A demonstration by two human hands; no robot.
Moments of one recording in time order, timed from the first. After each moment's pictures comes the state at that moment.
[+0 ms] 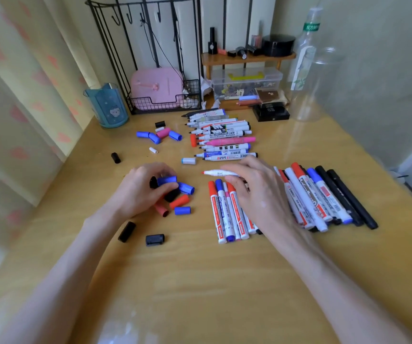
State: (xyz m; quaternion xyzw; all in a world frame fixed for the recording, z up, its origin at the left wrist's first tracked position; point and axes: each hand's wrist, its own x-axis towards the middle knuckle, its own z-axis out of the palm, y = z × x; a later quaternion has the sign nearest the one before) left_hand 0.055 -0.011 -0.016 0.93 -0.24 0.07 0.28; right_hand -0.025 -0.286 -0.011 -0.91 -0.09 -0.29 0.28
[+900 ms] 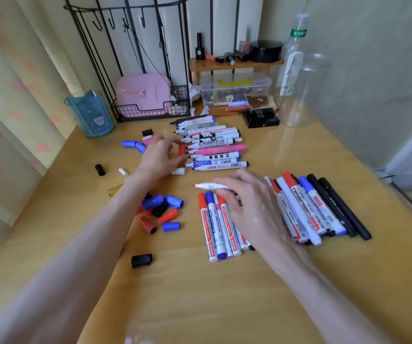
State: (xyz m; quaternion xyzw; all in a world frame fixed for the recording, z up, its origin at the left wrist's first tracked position) left_hand 0.179 -0.087 -0.027 0.95 -0.16 0.08 0.27; right_hand -0.026 -0.288 -0.012 -0.92 -0.08 -0.27 0.28
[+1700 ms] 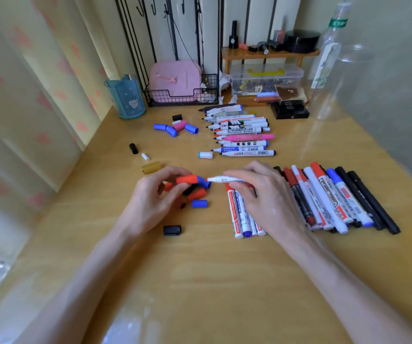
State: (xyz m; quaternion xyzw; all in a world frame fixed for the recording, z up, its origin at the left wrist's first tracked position) left_hand -0.004 -0.011 -0.012 0.87 -0.21 0.08 0.44; right_hand -0.034 -0.270 -0.014 -0.91 -0.15 -0.25 0.30
